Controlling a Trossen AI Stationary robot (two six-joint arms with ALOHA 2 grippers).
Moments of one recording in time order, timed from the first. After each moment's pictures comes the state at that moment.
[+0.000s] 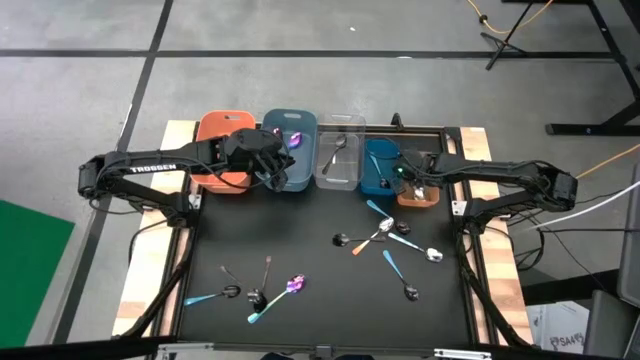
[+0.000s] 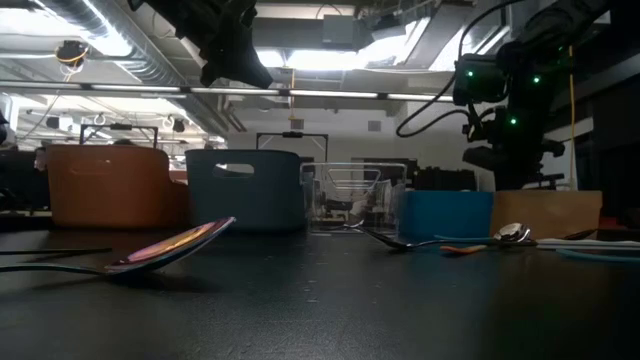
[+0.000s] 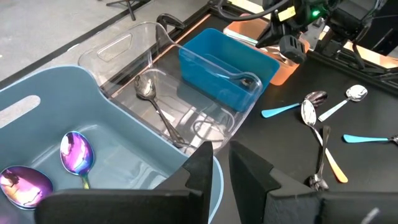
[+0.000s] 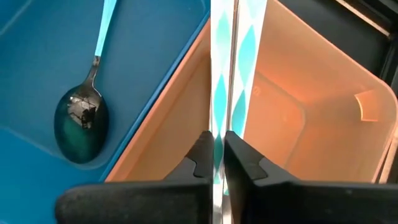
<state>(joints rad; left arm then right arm) 0.27 1.18 0.97 -0.35 -0.15 -0.28 -0.41 1.25 0.67 -0.72 0.41 0.57</state>
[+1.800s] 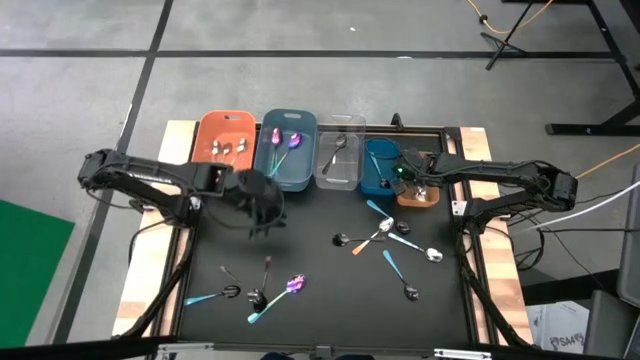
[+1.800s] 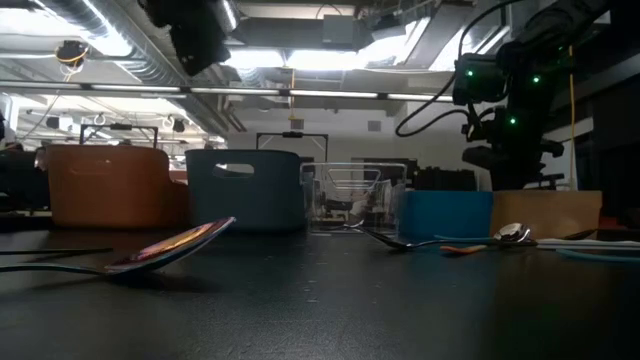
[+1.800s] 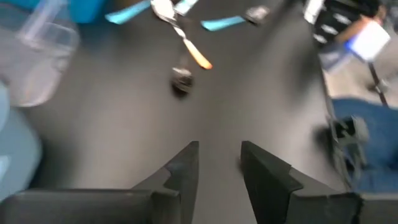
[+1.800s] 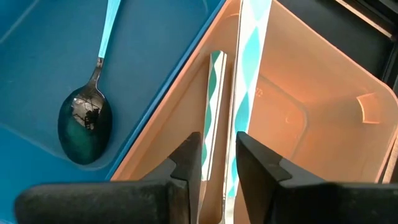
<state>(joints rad) -0.05 1.18 0.97 -0.53 0.12 -0.31 -0.41 1.25 0.67 -0.71 0.41 0.57</state>
